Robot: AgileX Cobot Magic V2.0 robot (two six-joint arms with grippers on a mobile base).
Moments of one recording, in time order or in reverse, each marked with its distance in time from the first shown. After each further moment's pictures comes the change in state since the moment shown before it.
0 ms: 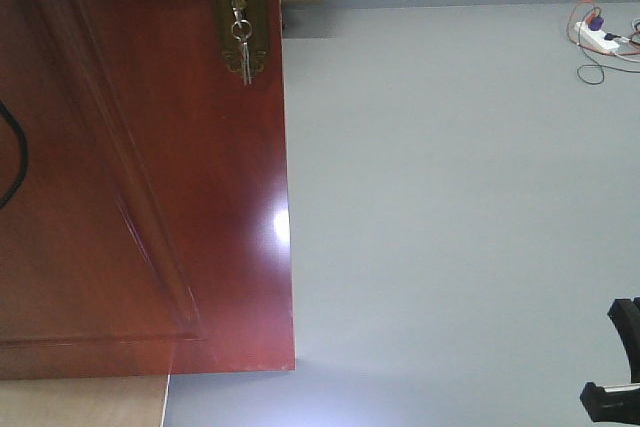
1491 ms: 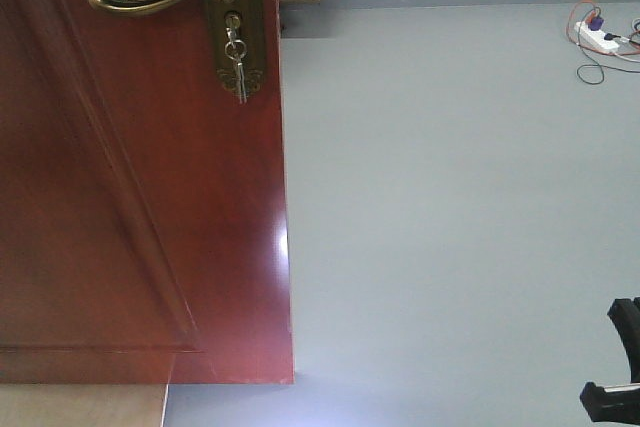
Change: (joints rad) left arm 0.069 -1.246 1.248 0.026 -0.066 0.064; right arm 0.000 0.000 0.000 0.000 0.000 0.000
